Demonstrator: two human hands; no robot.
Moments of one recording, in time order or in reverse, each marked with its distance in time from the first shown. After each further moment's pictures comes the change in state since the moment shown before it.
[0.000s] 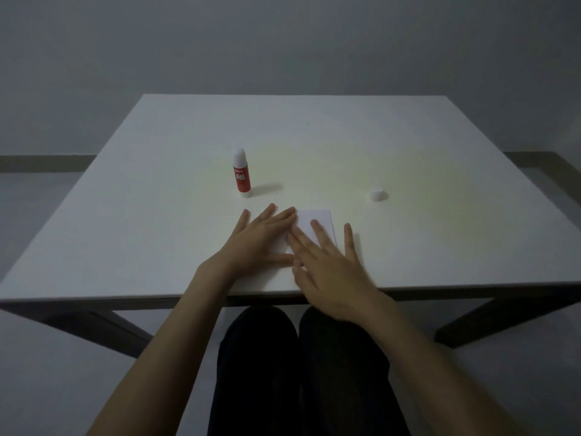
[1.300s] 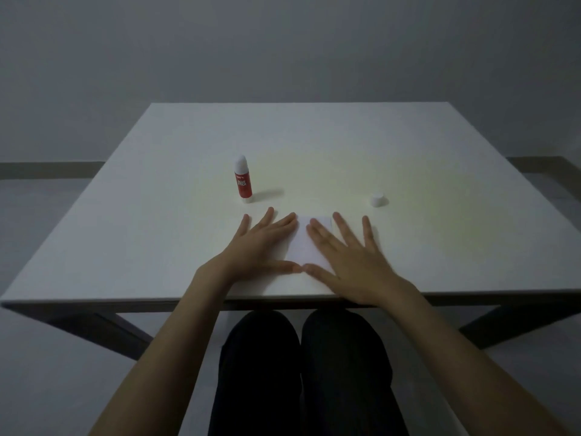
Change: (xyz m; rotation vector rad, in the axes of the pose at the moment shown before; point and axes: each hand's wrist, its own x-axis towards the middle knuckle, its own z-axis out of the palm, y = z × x) left_hand -0.003 0.004 -0.006 -0.003 -0.079 -0.029; right_hand 0.002 0.038 -0.013 -0.025 -0.092 -0.002
